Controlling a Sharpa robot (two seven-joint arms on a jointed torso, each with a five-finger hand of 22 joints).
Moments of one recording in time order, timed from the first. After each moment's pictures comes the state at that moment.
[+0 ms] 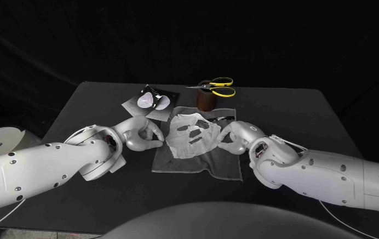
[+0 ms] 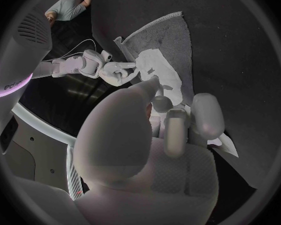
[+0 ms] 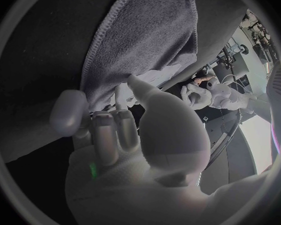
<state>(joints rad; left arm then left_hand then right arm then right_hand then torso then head) 1.09 -0.97 -0.22 1.64 -1.05 -0.33 -0.03 1.45 -0.21 0.47 0.15 0.04 0.99 0.09 0.27 0.53 1.12 0.01 1.26 0.71 1.47 -0.05 1.52 1.31 0.10 1.40 0.04 1.24 1.31 0.92 -0.80 -0.17 1.58 -1.50 -0.57 -0.42 1.20 -0.15 0.42 -0.03 0.05 1.01 0.11 0.19 0.45 1.46 0.03 1.49 1.31 1.47 -0.04 1.57 1.31 0.09 1.44 0.07 1.00 1.31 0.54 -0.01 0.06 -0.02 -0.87</state>
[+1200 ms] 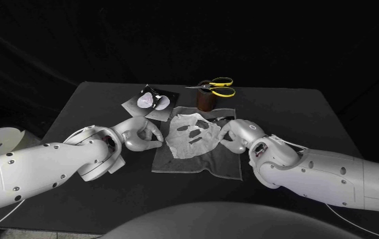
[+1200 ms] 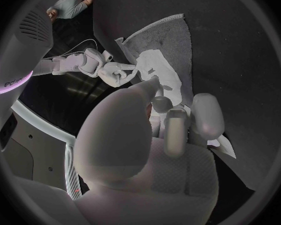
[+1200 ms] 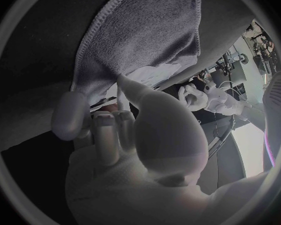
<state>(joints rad) 1.09 -0.97 -0.22 1.64 -1.03 -0.32 -0.03 1.45 -0.21 0.48 0.15 0.04 1.00 0.09 0.27 0.53 1.12 0.01 1.27 0.72 1.47 -0.05 1.52 1.31 0.10 1.40 0.04 1.25 1.31 0.92 -0.81 -0.17 1.58 -1.60 -0.61 -0.41 1.28 -0.07 0.51 -0.09 0.05 1.12 0.07 0.26 0.48 1.47 -0.01 1.53 1.31 1.47 -0.06 1.57 1.31 0.09 1.45 0.04 1.05 1.31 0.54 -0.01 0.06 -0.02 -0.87</state>
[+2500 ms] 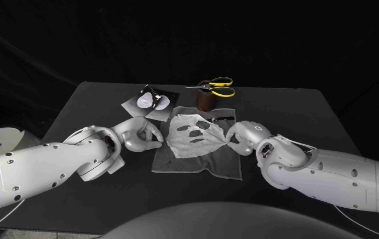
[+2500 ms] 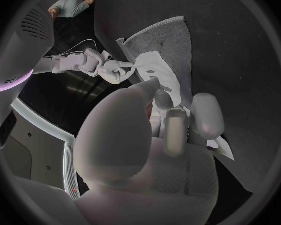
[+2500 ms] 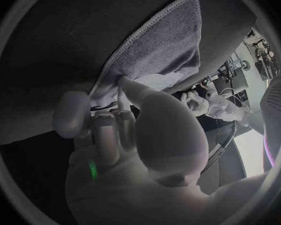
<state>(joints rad) 1.09 -0.97 -0.22 1.64 -1.01 -0.30 -0.03 1.45 -0.21 0.49 0.15 0.04 0.98 0.10 0.25 0.53 1.04 0.02 1.21 0.59 1.46 -0.05 1.52 1.31 0.10 1.39 0.05 1.24 1.31 0.92 -0.86 -0.16 1.60 -1.64 -0.53 -0.44 1.27 -0.07 0.53 -0.08 0.04 1.11 0.06 0.27 0.50 1.47 -0.01 1.51 1.31 1.47 -0.06 1.57 1.31 0.09 1.44 0.03 1.01 1.31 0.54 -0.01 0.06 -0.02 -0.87</state>
